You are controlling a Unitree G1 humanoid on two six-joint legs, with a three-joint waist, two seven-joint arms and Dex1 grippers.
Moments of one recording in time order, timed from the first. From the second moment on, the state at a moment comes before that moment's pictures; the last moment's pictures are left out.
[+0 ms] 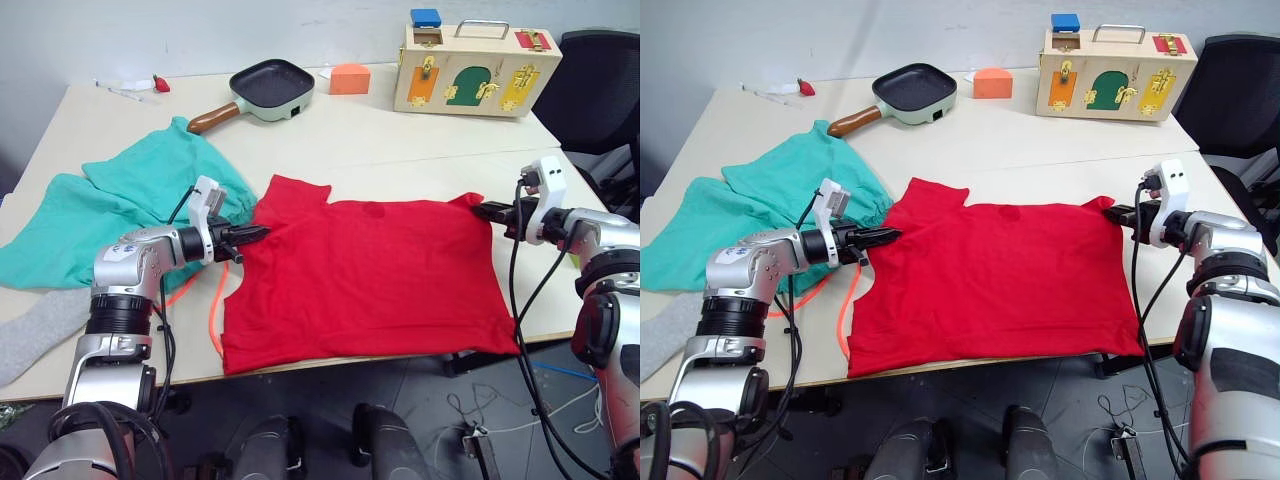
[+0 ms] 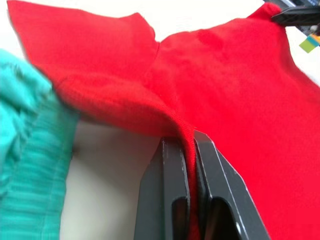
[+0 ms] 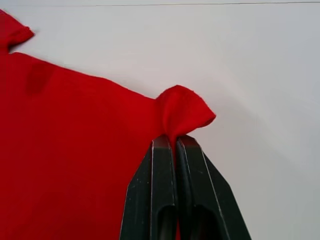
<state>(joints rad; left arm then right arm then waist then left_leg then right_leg) -0.74 0.56 0.09 0.37 -0.37 0.78 -0.90 -1.14 -0.74 -0.20 1.33 0.06 0.25 1.08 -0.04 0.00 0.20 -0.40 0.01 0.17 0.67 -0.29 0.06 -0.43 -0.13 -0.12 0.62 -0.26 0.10</state>
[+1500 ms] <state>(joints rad) -0.80 0.75 0.12 0.34 -0.48 1.02 -0.92 -0.61 -0.87 -0.25 0.75 0.23 0.15 1.38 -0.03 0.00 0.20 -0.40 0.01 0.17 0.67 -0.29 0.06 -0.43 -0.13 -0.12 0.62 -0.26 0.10</state>
